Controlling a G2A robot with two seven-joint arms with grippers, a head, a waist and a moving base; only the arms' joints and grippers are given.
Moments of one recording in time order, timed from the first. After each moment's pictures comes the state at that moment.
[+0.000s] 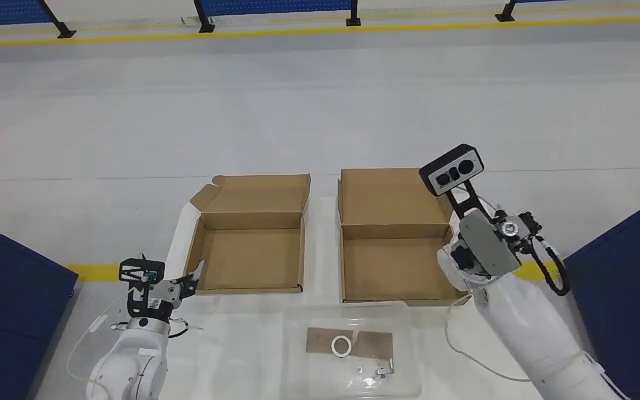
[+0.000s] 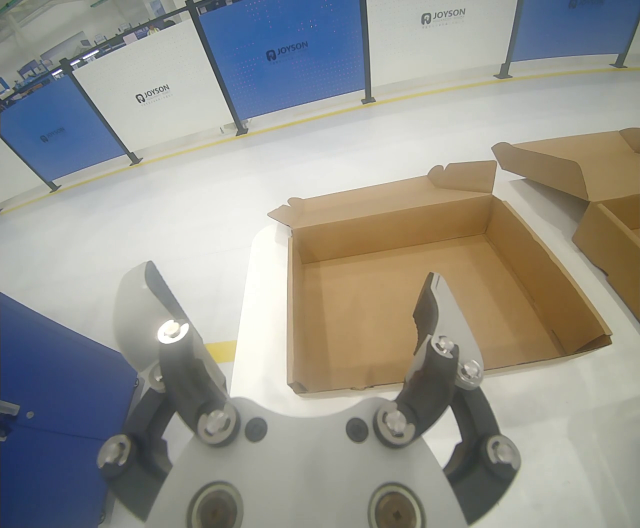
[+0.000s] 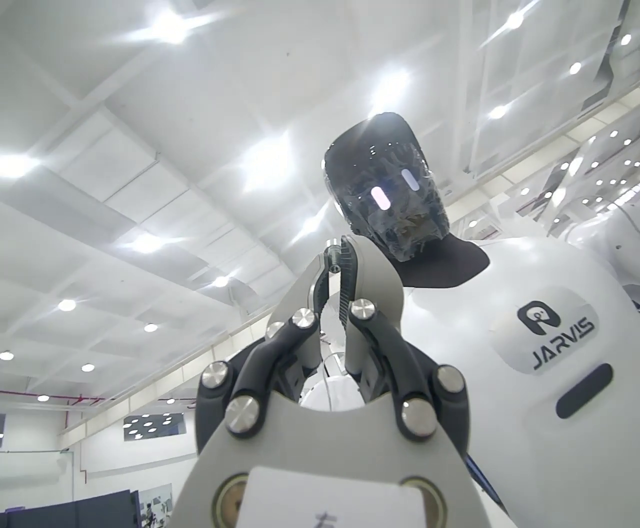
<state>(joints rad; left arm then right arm) 1.73 -1.15 -1.60 -1.80 1.33 0.00 0.00 -1.05 -1.05 1.11 -1.84 1.73 -0.06 1.36</state>
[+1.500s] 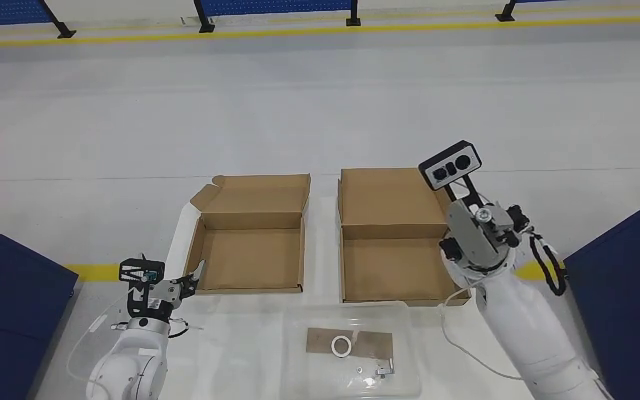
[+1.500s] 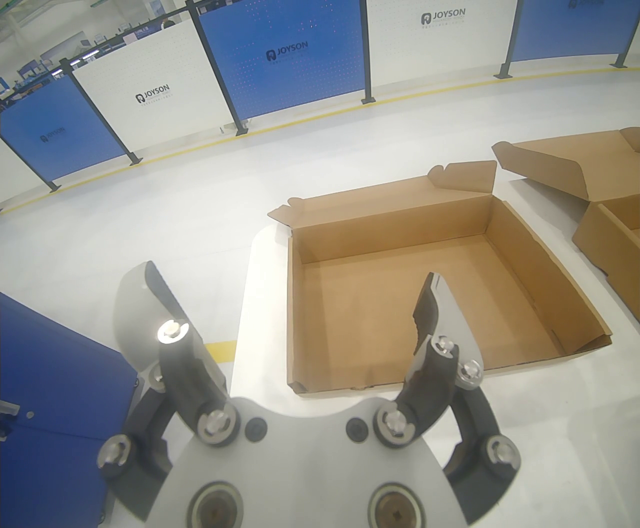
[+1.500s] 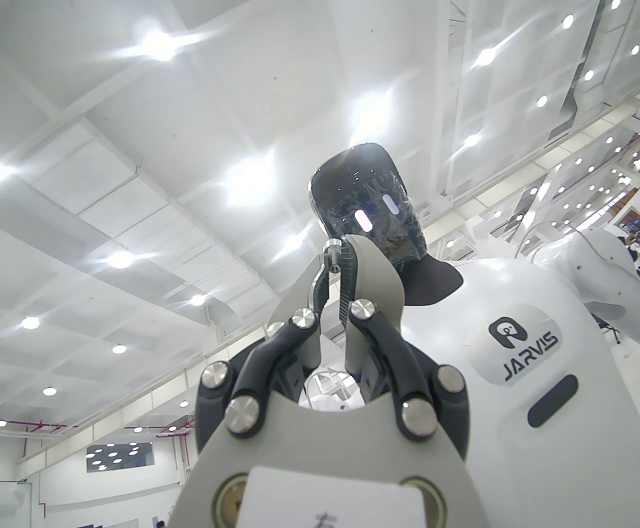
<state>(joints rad) 1.73 -1.15 -1.60 -1.80 1.33 0.00 0.00 -1.09 -1.10 1.20 -1.85 1.58 -0.01 1.26</state>
